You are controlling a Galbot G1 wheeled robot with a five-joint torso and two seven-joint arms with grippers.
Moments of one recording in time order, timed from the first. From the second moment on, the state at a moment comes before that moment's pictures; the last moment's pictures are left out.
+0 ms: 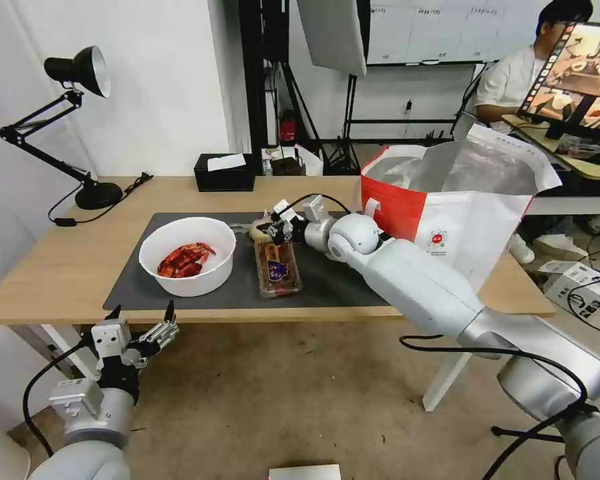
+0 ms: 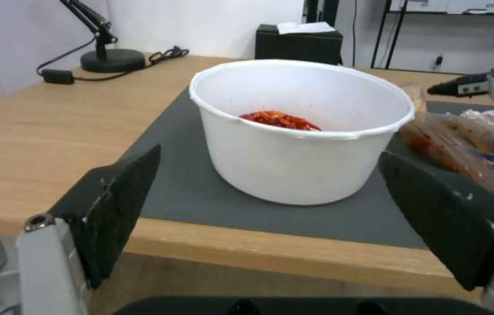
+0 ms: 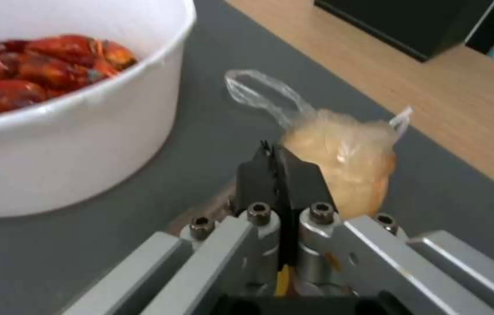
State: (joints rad) left arm 1.70 -1.29 -0.68 -2.35 -0.36 0.24 -0.22; right arm -0.13 1.24 -0.50 1.21 0.70 -0.44 -0.25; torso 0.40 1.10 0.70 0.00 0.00
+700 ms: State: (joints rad) left arm 1.71 -1.28 -0.66 -2.34 -0.35 0.24 -0.22; right arm -0.17 1.24 -0.49 1.18 0.73 -0.46 -0.24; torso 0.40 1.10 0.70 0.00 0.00
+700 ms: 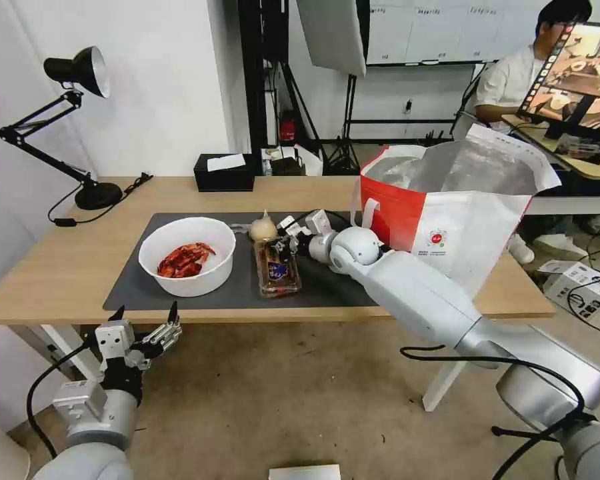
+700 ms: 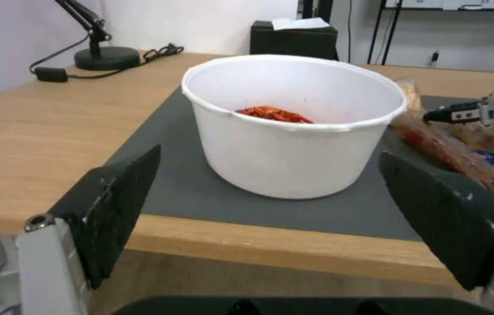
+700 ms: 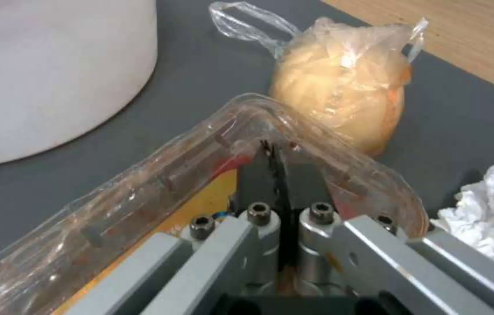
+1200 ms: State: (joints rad) left arm 1.66 -1.23 -0.64 -2.35 -0.52 0.23 -0.17; right arm -0.18 1.21 -0.49 1.23 0.76 -0.48 -0.21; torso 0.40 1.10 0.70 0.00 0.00
